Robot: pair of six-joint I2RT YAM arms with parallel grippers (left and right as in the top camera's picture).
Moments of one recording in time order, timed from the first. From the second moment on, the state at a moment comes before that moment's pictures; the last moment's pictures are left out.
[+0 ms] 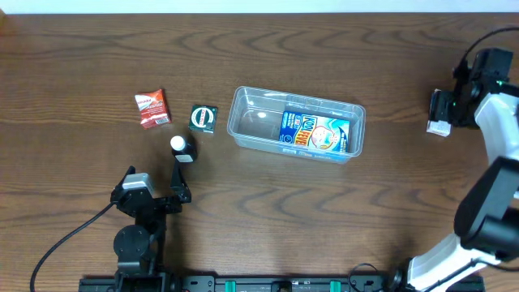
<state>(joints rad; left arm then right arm) -0.01 0.01 0.03 -0.13 -0.06 -0.17 -0.33 1.88 1.38 -0.71 0.06 -0.07</state>
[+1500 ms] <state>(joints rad) -0.01 0.01 0.03 -0.13 -0.06 -0.17 -0.33 2.00 1.47 -0.71 -0.05 -0.12</state>
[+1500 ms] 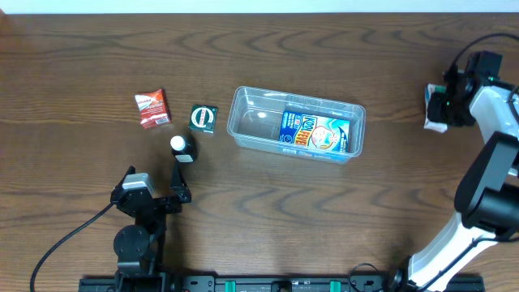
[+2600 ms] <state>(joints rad) -0.01 0.01 0.03 -0.13 -0.06 -0.17 0.36 1.63 1.44 -1.00 -0.16 -0.67</state>
